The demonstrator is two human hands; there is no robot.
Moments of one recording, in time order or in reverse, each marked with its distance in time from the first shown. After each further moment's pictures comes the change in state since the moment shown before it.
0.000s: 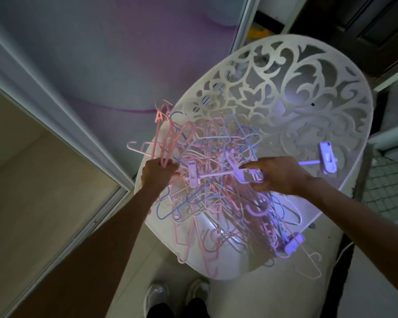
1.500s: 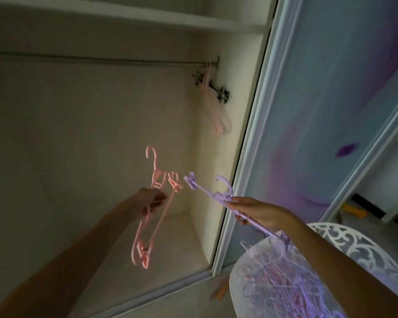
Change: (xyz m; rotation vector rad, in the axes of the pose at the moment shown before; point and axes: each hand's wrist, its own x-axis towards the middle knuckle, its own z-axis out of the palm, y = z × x) left_hand -0.416 0.108 -0.432 -0.472 0.303 0.013; right_hand -0.168 -0.332 -0.325 1.020 -0.366 -0.443
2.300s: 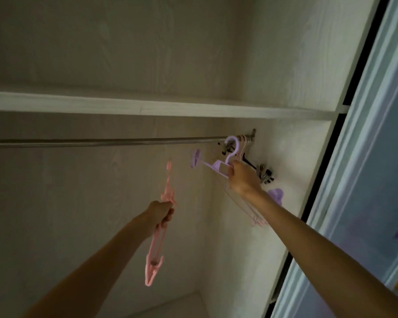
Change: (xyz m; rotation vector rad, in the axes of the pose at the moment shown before) left_hand 0.169 0.197 -0.103 0.022 0.107 0.171; right_hand 0.229 -0.297 -0.026 -0.777 0.881 -0.411
